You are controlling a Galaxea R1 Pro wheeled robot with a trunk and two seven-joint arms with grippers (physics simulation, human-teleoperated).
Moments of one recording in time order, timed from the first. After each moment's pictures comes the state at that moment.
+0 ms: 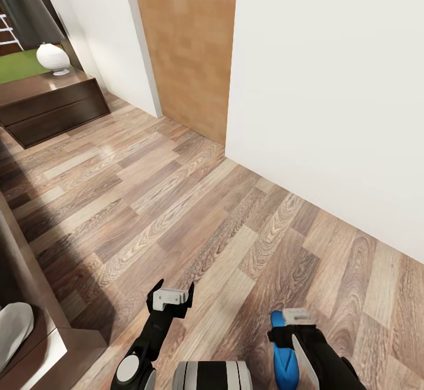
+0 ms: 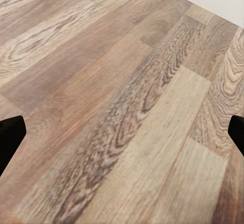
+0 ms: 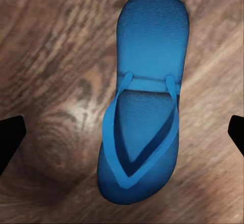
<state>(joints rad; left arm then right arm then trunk) -0.08 -0.12 -0.20 -1.37 0.00 -0.07 0.01 -0.42 -0.01 0.02 -0.75 0.01 0.57 0.01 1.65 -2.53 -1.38</state>
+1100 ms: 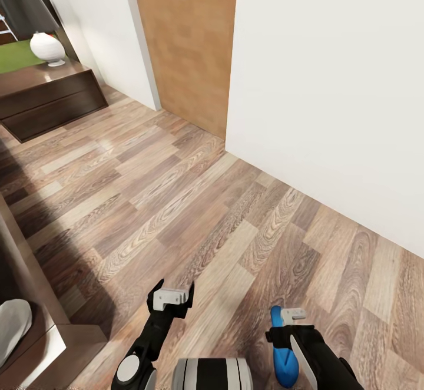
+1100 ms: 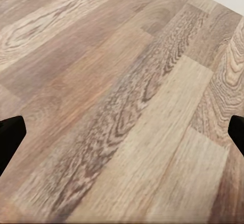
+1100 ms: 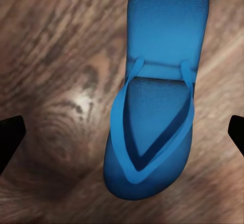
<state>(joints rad) -0.08 -0.12 -0.20 -1.37 0.00 -0.06 0.01 -0.42 0.00 0.02 -0.74 0.01 0.56 0.01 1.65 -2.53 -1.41</state>
